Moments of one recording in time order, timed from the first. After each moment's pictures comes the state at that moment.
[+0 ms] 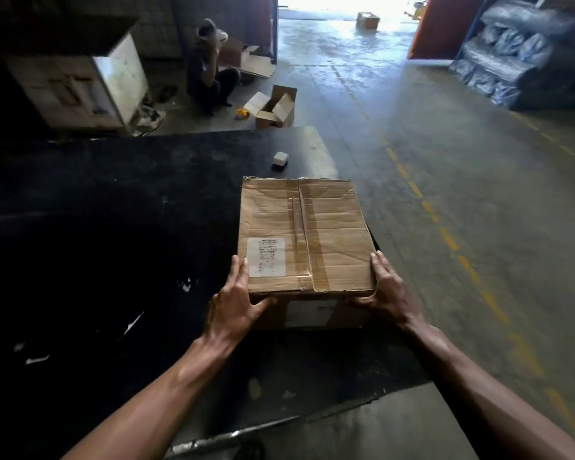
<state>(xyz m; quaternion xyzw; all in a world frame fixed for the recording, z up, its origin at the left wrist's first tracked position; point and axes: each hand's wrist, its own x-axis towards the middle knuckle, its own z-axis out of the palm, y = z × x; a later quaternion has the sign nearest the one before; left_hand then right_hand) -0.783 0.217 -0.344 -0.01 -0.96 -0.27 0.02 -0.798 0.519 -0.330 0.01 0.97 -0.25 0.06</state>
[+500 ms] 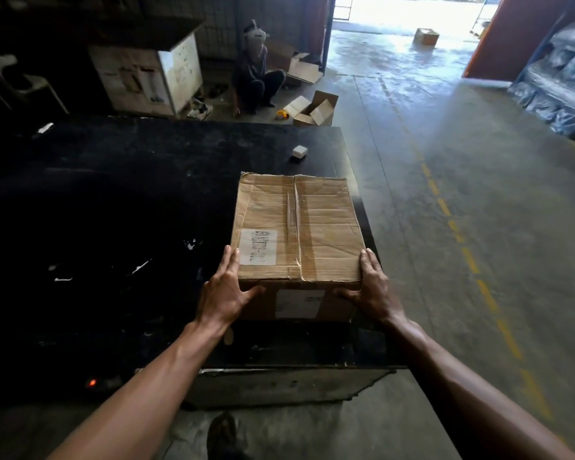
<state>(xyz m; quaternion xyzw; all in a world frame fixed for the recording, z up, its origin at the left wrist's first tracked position) -0.701 0.272 -0.340 0.09 -0.96 -0.26 0.02 -0.752 0.560 -0.339 -0.05 0.96 -0.27 0.04</state>
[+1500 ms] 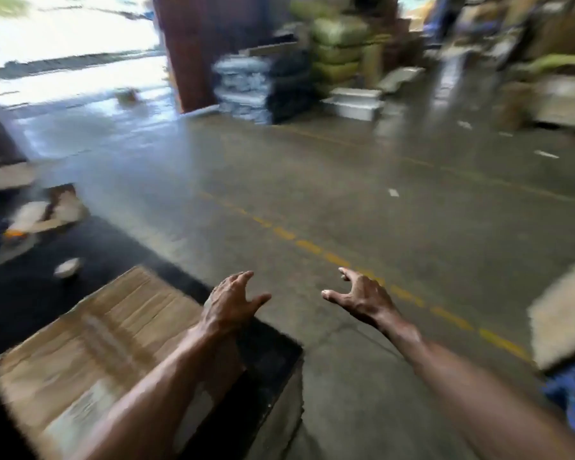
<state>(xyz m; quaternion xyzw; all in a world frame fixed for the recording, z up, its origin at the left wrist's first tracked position) -0.797 0.517 -0.264 -0.40 -0.89 -0.19 -0.11 -0.601 0.710 -0.273 0.40 0.87 -0.30 -0.06</state>
